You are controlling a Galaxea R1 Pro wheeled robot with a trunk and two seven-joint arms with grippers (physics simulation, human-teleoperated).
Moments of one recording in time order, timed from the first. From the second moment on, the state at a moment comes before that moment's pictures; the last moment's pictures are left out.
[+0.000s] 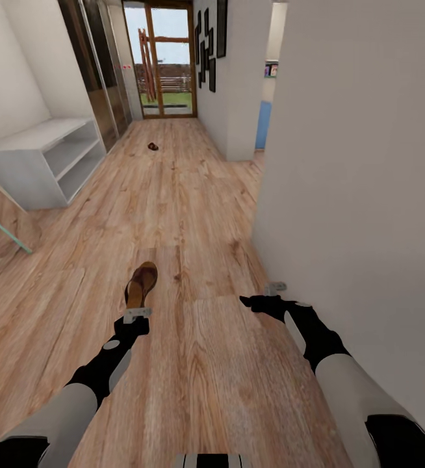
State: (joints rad) left arm -0.76 0.02 -0.02 -0.44 0.08 -0.10 0.05; right arm -0.86 0.03 -0.01 -0.63 -0.05 0.33 0.35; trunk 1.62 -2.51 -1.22
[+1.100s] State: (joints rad) left arm -0.76 0.02 -0.02 -0.44 0.07 -0.10 0.05; right arm -0.86 0.03 -0.01 -0.63 -0.05 0.33 0.35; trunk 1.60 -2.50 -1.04
